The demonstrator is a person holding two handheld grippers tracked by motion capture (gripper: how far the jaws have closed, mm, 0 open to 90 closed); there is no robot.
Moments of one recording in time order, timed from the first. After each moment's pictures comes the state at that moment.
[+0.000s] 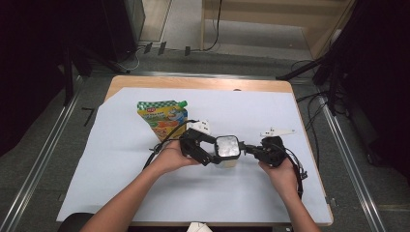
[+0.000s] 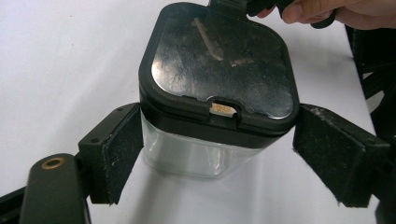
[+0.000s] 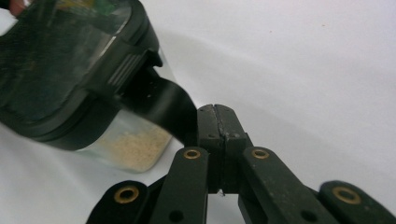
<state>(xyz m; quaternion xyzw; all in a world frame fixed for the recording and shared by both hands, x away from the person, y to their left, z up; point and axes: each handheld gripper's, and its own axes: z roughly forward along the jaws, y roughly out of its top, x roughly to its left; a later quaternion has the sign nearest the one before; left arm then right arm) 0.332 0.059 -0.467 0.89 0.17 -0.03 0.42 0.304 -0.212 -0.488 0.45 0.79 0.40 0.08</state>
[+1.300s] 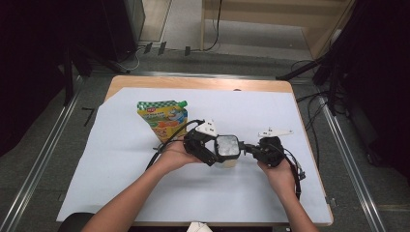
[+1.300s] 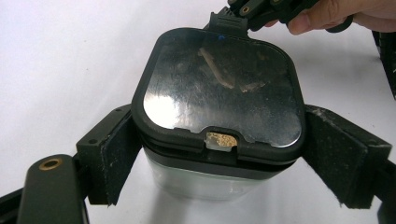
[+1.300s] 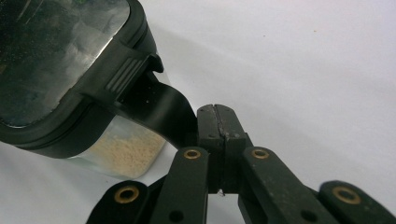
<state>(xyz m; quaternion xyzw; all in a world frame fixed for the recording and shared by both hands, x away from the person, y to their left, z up) 0.328 0.046 -0.458 0.90 0.15 0.01 0.41 0.302 -0.207 -0.487 0.46 0.79 0.39 0.10</state>
